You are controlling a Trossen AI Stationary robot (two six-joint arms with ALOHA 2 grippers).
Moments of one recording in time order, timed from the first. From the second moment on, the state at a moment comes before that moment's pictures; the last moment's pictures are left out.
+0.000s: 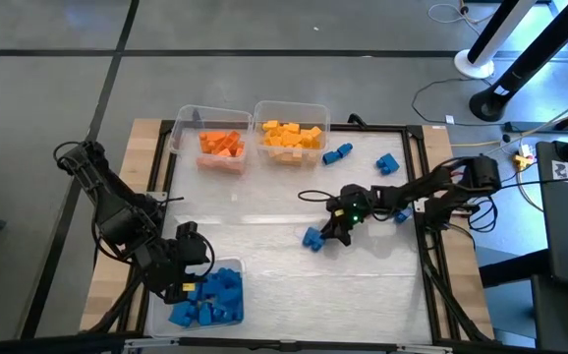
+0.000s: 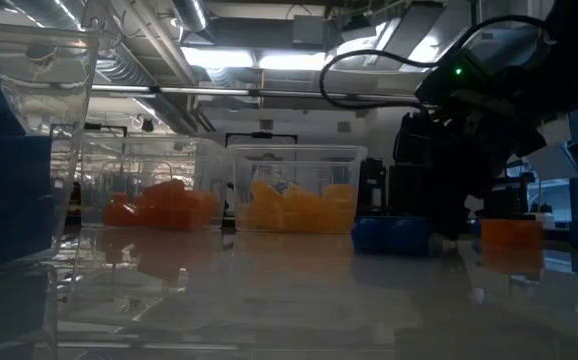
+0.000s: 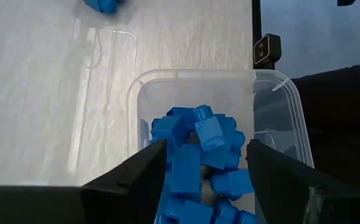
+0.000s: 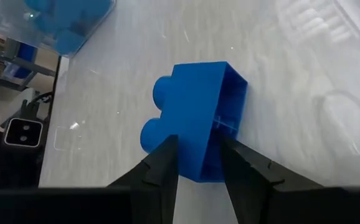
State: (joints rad) left arm -0.81 1.32 1.37 -1.07 -0.35 -0.83; right arm -0.05 1.60 0.43 0.50 -0.47 0.53
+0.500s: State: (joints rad) left arm -0.81 1.32 1.37 -1.07 -0.35 -0.80; right arm 0.08 1.61 0.46 0.52 -0.37 0.53
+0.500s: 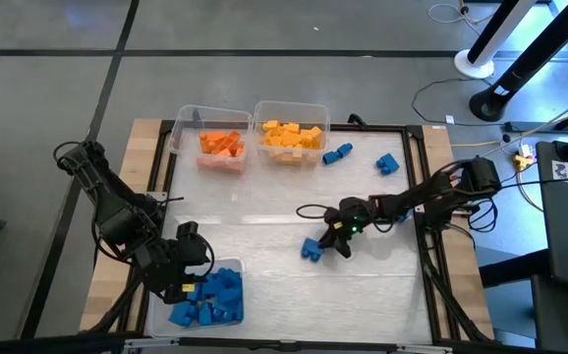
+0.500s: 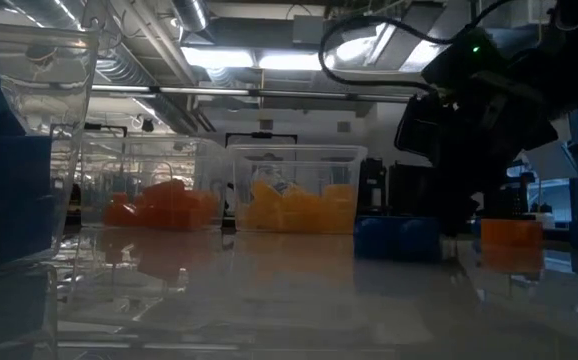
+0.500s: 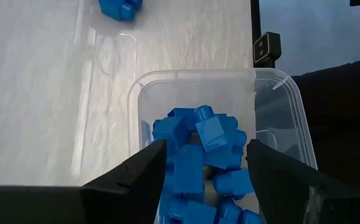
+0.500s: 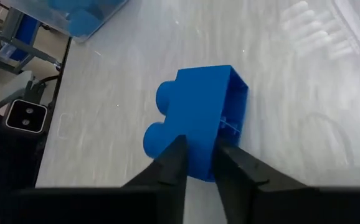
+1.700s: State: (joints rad) left arm -0.62 1.47 1.37 -0.55 -0.64 -0.38; right arm 0.12 1.61 0.46 0.53 -0.30 0.52
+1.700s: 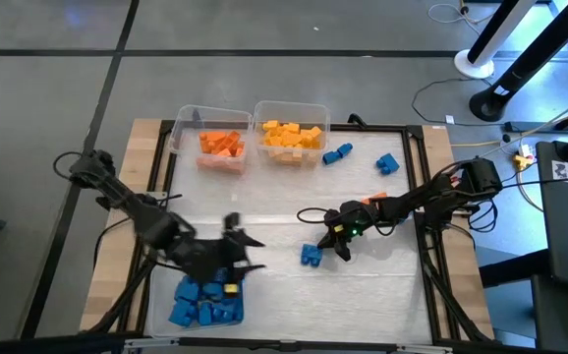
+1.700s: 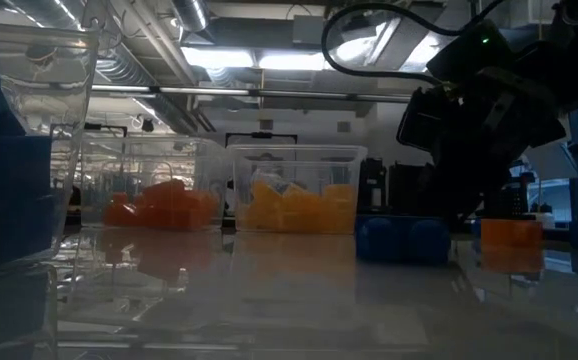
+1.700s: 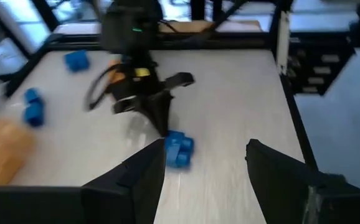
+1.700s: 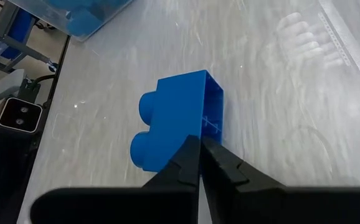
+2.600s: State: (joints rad) left arm -0.36 2.08 1.37 -0.15 -0.20 -0.03; right arm 0.12 1.61 0.46 0.53 -0.33 0.52
